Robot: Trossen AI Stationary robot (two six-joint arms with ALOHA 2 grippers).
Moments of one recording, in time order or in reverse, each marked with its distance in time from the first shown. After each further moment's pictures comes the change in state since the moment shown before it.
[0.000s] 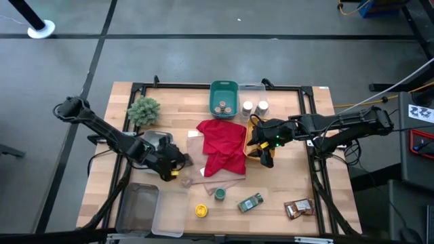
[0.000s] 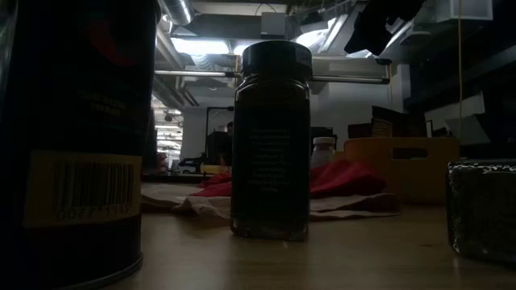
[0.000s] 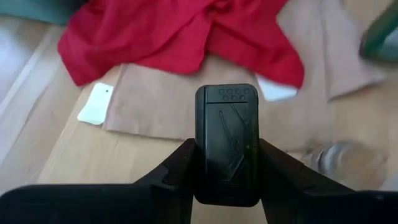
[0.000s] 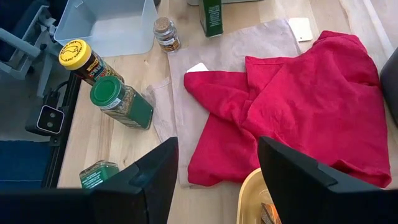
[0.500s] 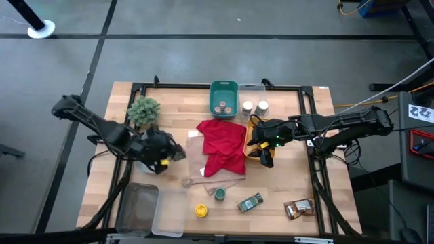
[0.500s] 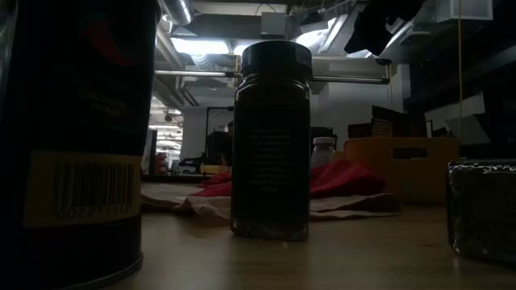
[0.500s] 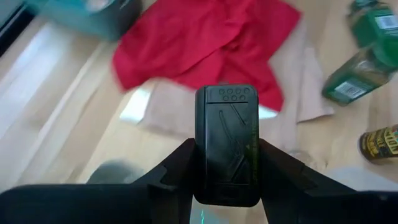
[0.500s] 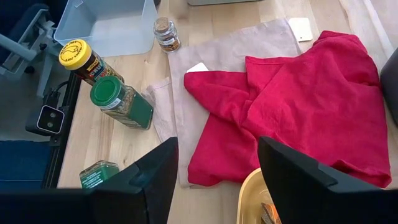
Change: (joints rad) left arm 0.000 -0.133 0.314 -0.461 -0.002 -0.136; right arm 0.000 0.000 0.000 0.000 0.000 0.000
